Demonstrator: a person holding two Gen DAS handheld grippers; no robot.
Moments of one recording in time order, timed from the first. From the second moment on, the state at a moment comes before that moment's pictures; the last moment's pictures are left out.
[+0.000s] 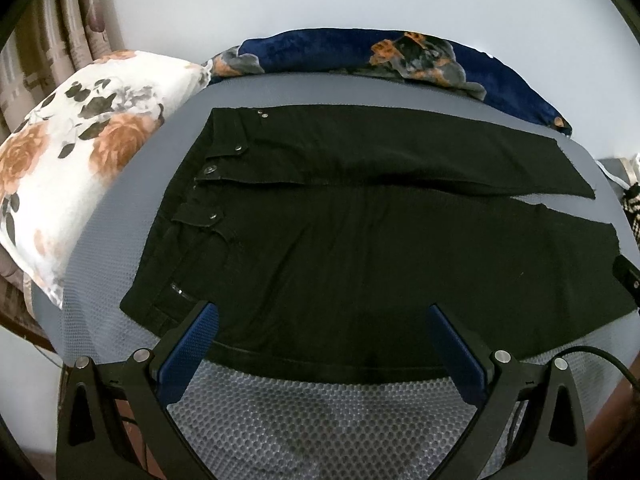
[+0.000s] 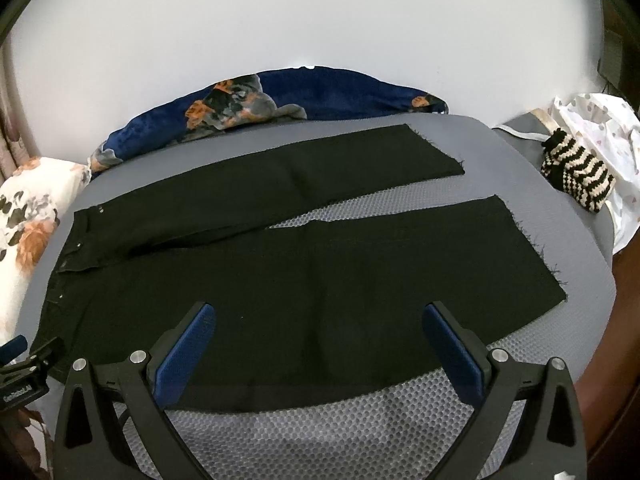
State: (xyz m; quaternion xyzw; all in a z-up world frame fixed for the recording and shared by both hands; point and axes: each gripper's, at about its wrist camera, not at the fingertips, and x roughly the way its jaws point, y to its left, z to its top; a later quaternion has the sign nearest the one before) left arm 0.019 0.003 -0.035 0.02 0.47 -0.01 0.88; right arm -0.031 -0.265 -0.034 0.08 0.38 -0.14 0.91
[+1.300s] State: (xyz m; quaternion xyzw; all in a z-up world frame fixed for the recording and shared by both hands) left arm 0.028 0.001 -0.037 0.02 0.47 -0.01 0.88; right arm -0.021 -0.263 -0.032 0.06 0.39 -0.13 0.91
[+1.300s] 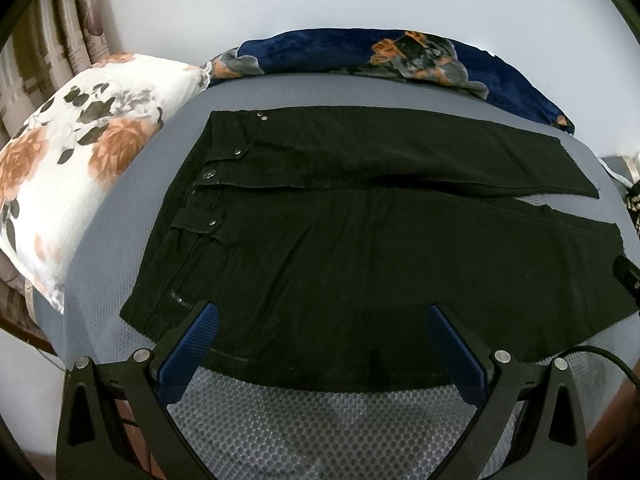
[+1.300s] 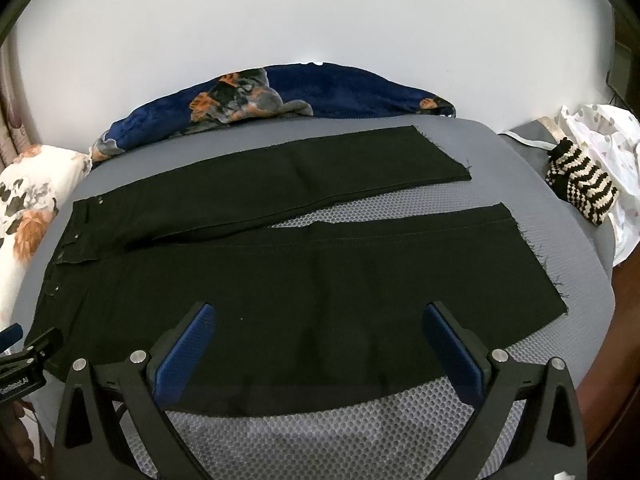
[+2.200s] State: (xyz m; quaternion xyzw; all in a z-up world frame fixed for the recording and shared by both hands) left arm 0.041 -0.003 -0.044 0.03 0.47 -0.01 0.88; right arm -0.001 -0.269 -0.031 0.06 0.39 -0.14 0.91
